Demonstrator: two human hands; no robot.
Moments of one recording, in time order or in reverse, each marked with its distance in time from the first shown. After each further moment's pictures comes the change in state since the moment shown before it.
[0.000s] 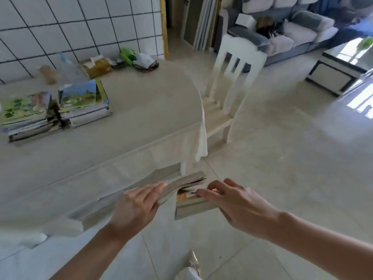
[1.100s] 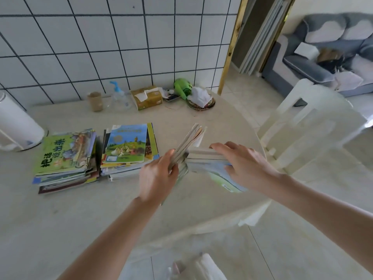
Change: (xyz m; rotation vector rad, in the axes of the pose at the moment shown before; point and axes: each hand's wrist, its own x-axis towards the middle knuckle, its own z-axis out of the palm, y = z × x) left_hand 0.193 -0.361 0.033 -0.033 0.223 -0.630; right_hand 0.482 0.081 -0.081 -0.060 -0.009 0.064
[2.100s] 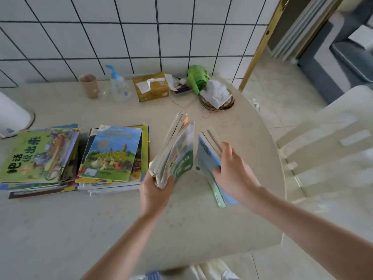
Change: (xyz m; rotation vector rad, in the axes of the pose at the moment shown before) left_hand 0.058 -0.036 0.121 -0.475 0.081 -0.885; right_hand 0.163 0.062 0.047 0.325 -0.122 0.270
